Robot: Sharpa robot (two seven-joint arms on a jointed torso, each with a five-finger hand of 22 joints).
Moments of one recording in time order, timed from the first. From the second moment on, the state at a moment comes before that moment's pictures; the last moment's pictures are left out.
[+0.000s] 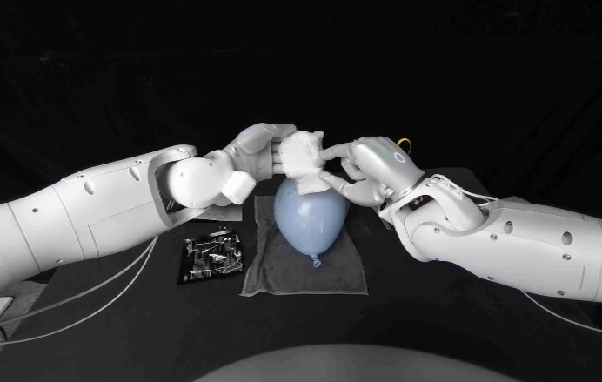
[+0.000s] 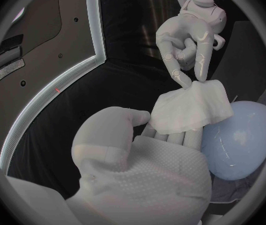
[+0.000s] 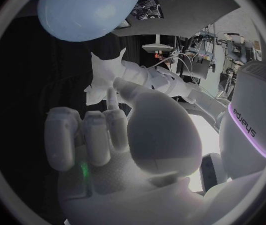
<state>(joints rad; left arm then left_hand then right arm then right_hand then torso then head) 1.19 -0.71 -0.04 1.38 0.24 0.13 0.06 0.99 0.12 0.85 0.28 0.05 0.77 0.20 0.22 0.14 0.89 0.22 0.07 0.06 0.95 0.17 0.09 0.12 0.19 1.01 0.27 0.07 0.07 1.17 -0.78 -0.19 1.63 -1.56 -0.85 0.02 1.32 -0.14 0.53 0.05 0.04 0.98 0.12 0.21 0.53 1.46 0.03 1.48 1.31 1.47 -0.03 1.57 1.31 0.03 1.47 0.06 1.46 1.31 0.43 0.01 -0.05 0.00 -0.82</state>
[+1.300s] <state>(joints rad) 1.19 -0.71 -0.04 1.38 0.24 0.12 0.04 0.99 0.12 0.85 0.28 0.05 0.77 0.20 0.22 0.14 0.89 0.22 0.07 0.06 0.95 0.18 0.08 0.12 0.17 1.01 0.27 0.07 0.06 1.17 -0.76 -0.19 1.61 -1.63 -0.83 -0.02 1.36 -0.10 0.51 0.02 0.05 1.09 0.07 0.26 0.55 1.47 0.01 1.52 1.31 1.46 -0.05 1.57 1.31 0.03 1.47 0.06 1.49 1.31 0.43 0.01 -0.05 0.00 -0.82</state>
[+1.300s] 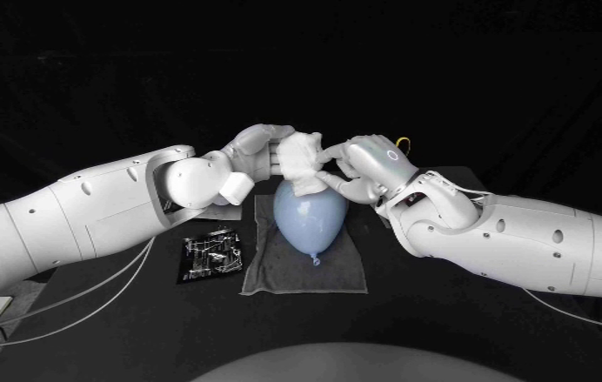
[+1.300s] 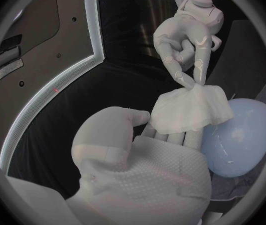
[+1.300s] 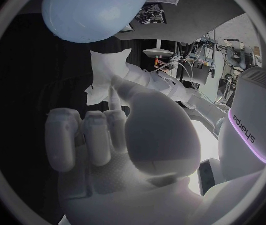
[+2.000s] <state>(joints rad) 1.19 -0.71 -0.04 1.37 0.24 0.13 0.04 0.99 0.12 0.85 0.28 0.05 0.77 0.20 0.22 0.14 0.89 0.22 0.07 0.06 0.95 0.18 0.08 0.12 0.19 1.01 0.27 0.07 0.07 1.17 -0.81 -0.19 1.67 -1.65 -0.84 -0.04 1.36 -0.10 0.52 0.02 0.05 1.10 0.07 0.29 0.57 1.47 0.00 1.52 1.31 1.47 -0.06 1.57 1.31 0.03 1.47 0.05 1.50 1.31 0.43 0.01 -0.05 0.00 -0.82</state>
